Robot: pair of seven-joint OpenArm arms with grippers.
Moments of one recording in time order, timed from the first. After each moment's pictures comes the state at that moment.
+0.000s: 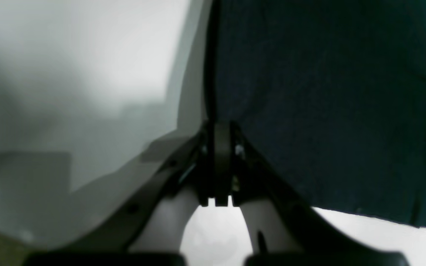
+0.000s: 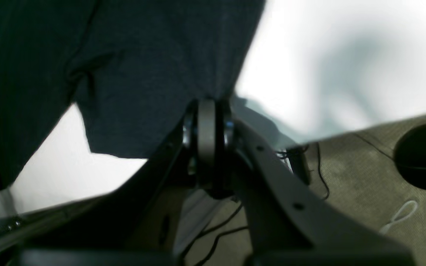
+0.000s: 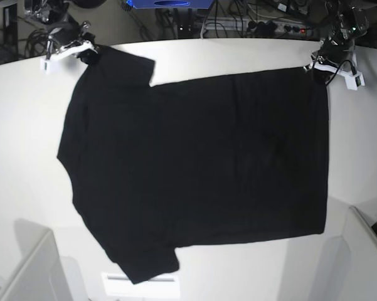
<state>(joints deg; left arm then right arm) 34.8 -13.1 -30.8 98.4 -41.5 -6.6 38.9 -41.6 9.7 17.3 104.2 50.3 6.3 -39.6</state>
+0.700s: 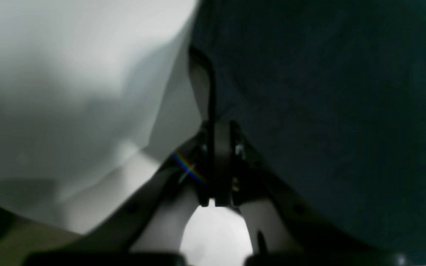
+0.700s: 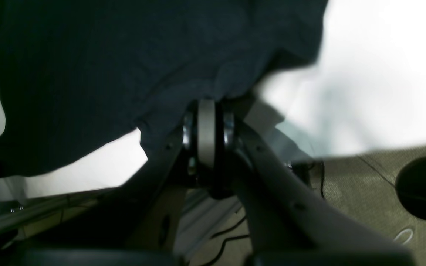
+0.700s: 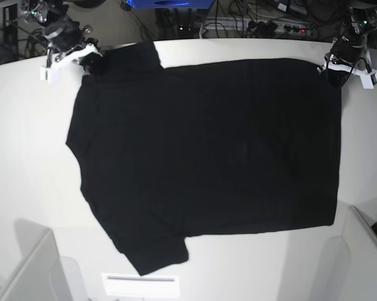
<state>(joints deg) 36.6 -11.9 -36.5 104.4 -44.8 -6.5 39.1 -40.4 9.4 16.8 113.1 50.3 6.3 -44.7</state>
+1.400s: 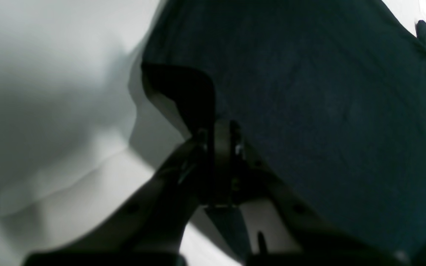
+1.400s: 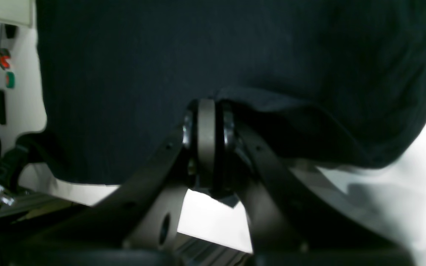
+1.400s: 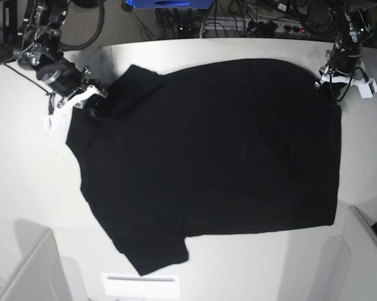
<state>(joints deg) 31.3 -9.6 -36.6 104.0 -48.3 -6.0 39.4 -21.8 9.2 17.2 113.1 50.3 5.9 -59.2</state>
